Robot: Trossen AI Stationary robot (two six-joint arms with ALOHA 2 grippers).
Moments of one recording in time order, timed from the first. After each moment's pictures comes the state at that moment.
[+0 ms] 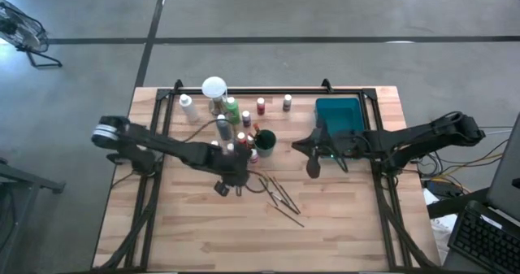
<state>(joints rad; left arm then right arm) -0.16 1.55 1.00 -0.44 -0.15 0.55 0.11 1.11 0.73 0.00 0.32 0.26</state>
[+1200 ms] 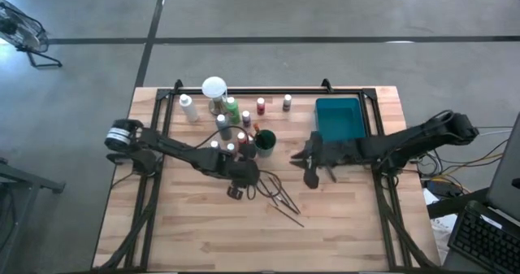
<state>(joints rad) -0.19 1.67 1.13 -0.47 -0.28 0.26 0.17 1.22 0.72 -0.06 0.23 0.40</state>
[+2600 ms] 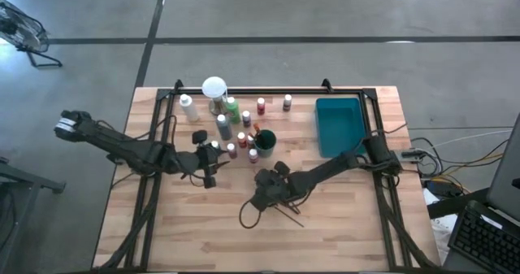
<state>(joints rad) -0.30 0.98 0.63 -0.21 -0.57 -0.10 0.29 2.13 1.36 -0.31 0.52 0.80</state>
